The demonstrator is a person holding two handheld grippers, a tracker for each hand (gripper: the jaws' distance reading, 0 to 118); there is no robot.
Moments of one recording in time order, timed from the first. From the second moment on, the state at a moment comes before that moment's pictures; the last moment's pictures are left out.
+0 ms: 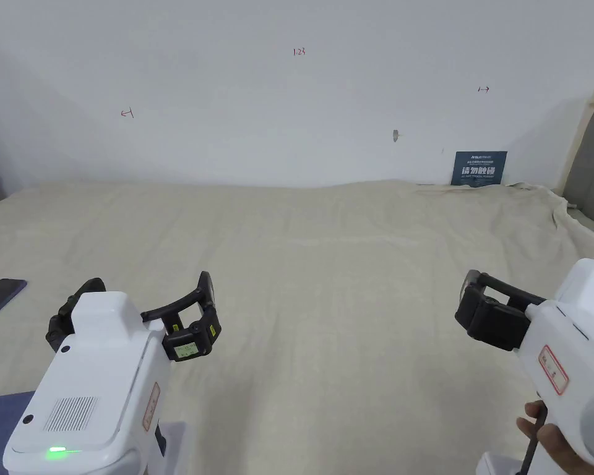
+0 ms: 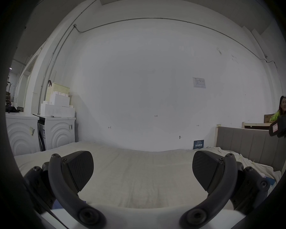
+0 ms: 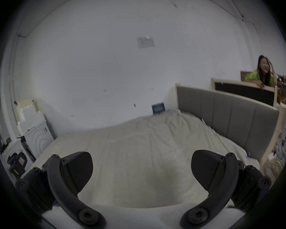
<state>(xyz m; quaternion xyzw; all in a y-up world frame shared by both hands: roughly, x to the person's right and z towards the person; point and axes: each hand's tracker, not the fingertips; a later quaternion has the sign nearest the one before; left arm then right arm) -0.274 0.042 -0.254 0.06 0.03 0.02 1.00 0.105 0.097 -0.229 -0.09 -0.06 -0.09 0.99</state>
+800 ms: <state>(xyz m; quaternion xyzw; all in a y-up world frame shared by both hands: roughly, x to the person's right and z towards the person) -0.266 0.042 -0.252 0.06 0.02 0.01 1.00 0.099 0.067 -0.231 0.02 -0.05 0.01 1.00</state>
